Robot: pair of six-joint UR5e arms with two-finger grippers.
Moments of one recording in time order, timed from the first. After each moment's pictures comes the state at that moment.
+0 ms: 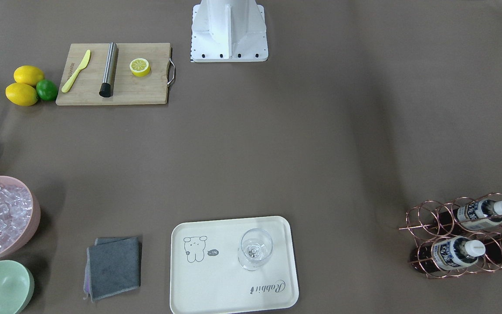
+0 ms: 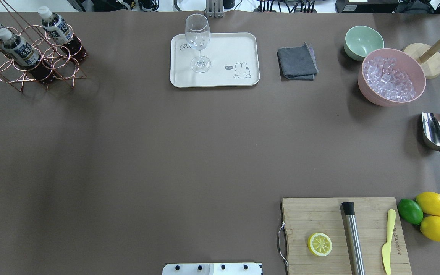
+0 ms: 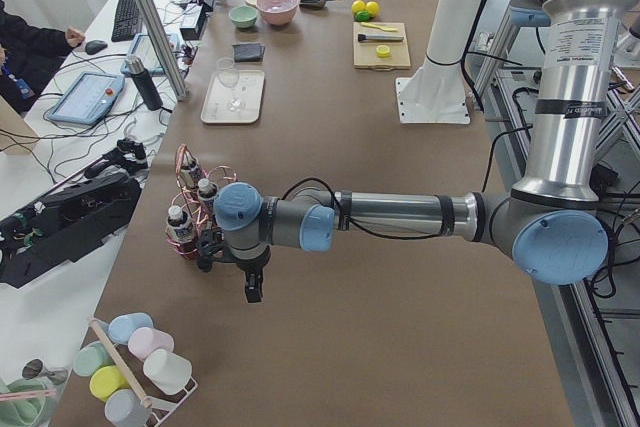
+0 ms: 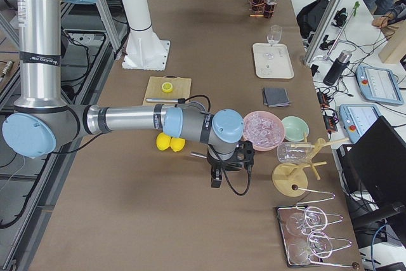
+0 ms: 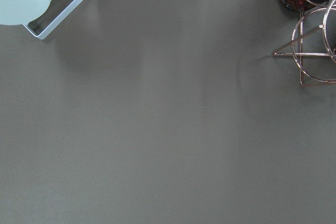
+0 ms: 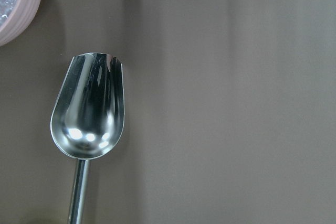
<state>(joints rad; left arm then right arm) -1.53 -1.64 -1.51 -1.67 -2.36 -0.19 1.62 -1.64 1.74 -1.81 2.35 -0.13</state>
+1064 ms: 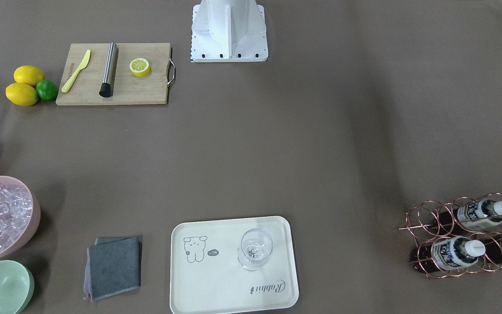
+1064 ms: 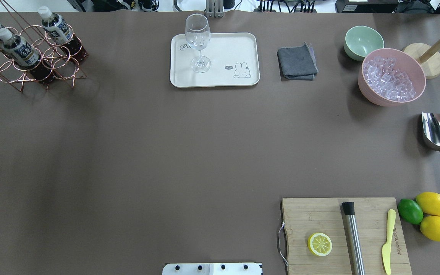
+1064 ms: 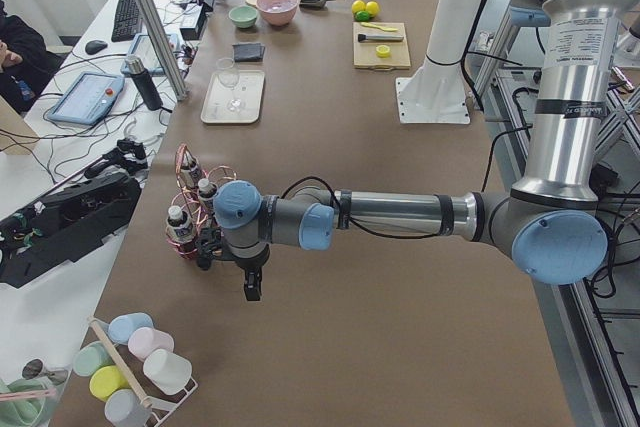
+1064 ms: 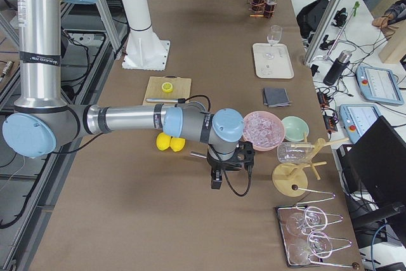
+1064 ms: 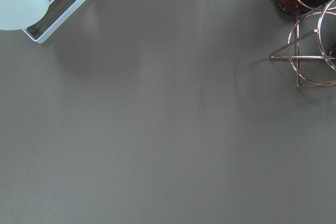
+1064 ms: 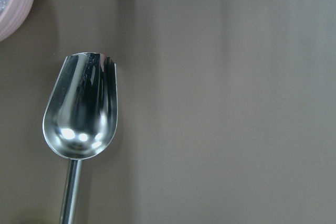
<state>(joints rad) -1.53 -1.64 -1.52 -1.67 -2.36 -0.19 1.62 -1.64 1.74 -1.81 2.31 -0.13</state>
